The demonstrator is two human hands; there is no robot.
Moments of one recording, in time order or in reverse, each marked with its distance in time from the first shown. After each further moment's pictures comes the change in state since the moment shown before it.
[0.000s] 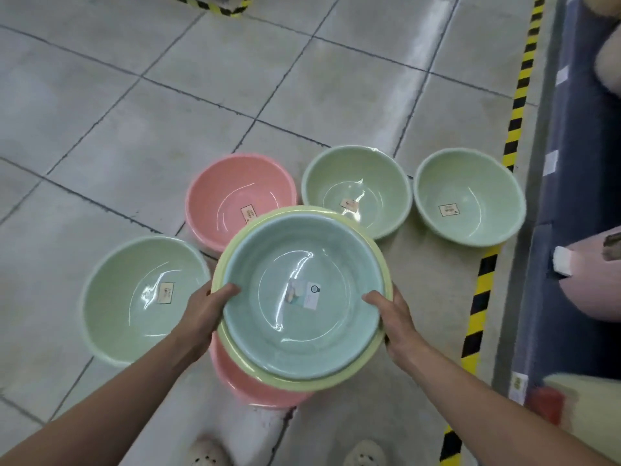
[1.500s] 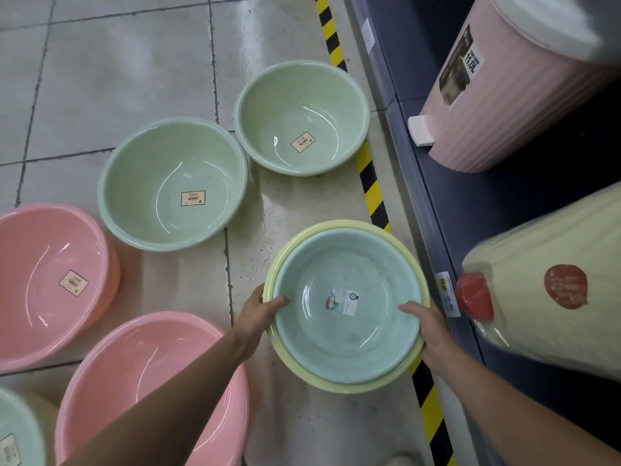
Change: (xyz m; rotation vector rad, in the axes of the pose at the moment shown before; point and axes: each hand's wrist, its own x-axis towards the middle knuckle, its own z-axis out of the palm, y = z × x) left_hand 0.092 -0.150 0.348 0.502 -0.596 -0.024; right_hand 0.072 0.204 -0.302 0.491 0.562 0.170
